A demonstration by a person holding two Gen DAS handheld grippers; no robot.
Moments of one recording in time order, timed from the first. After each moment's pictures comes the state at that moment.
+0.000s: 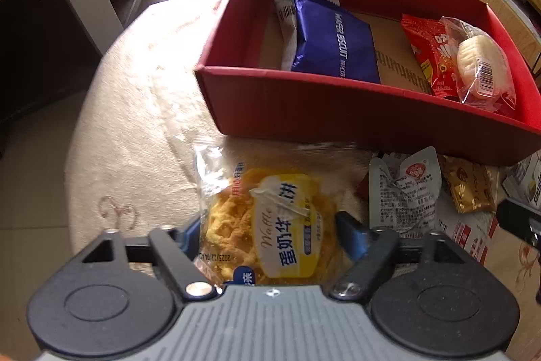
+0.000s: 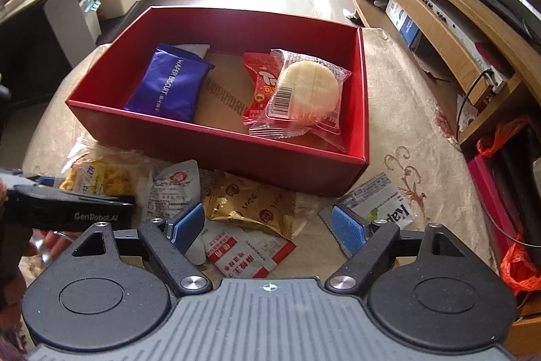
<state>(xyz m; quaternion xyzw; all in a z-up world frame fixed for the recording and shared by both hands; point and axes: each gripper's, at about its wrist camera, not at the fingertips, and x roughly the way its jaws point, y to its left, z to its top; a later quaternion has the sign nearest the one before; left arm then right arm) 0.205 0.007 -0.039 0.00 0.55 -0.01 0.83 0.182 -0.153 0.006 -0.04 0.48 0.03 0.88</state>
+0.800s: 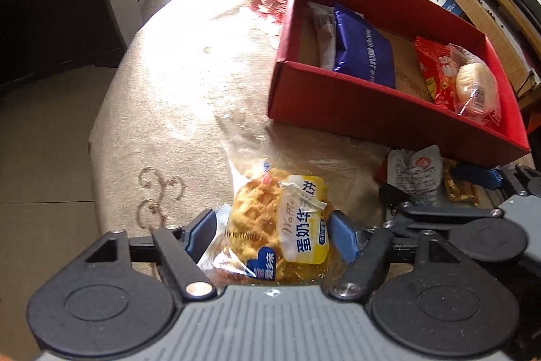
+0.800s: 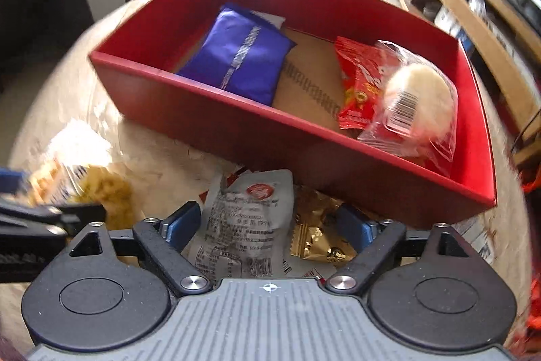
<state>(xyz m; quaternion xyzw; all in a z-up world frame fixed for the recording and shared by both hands) 0.185 0.060 -0.020 -0.06 0.57 -0.03 0.82 0.207 -0.075 -0.043 -0.12 0.49 0.06 0.86</state>
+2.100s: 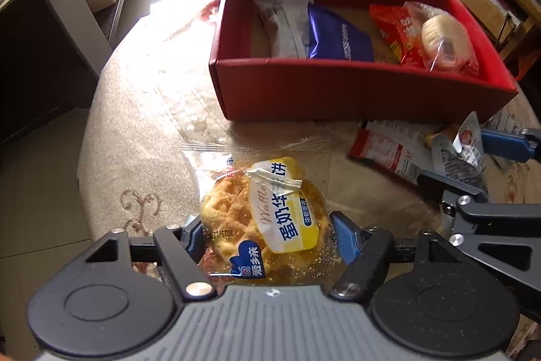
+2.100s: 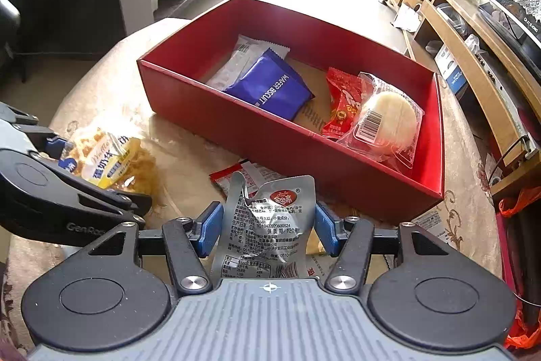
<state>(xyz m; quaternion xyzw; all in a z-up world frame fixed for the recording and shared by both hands) 0.176 0.043 -0.025 0.03 0.55 -0.09 0.83 0.158 -0.096 -0.001 -0.13 0.45 0.10 0.88</state>
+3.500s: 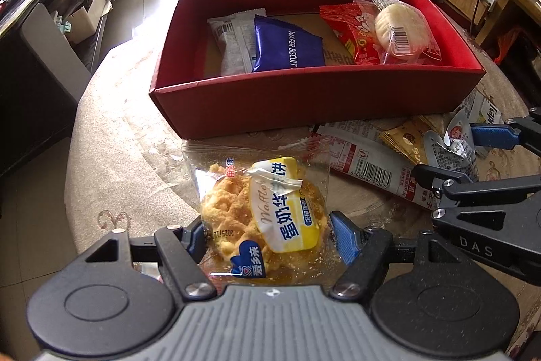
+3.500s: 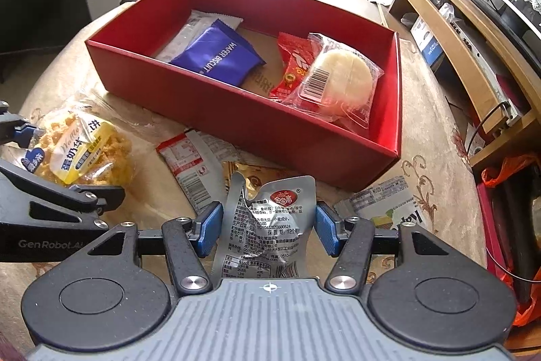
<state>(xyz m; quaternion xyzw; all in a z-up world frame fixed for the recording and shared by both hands) 0.166 0.014 -0.021 0.07 0.53 -0.11 0.84 0.163 -0.135 -0.013 -0.12 0.47 0.06 0.87</state>
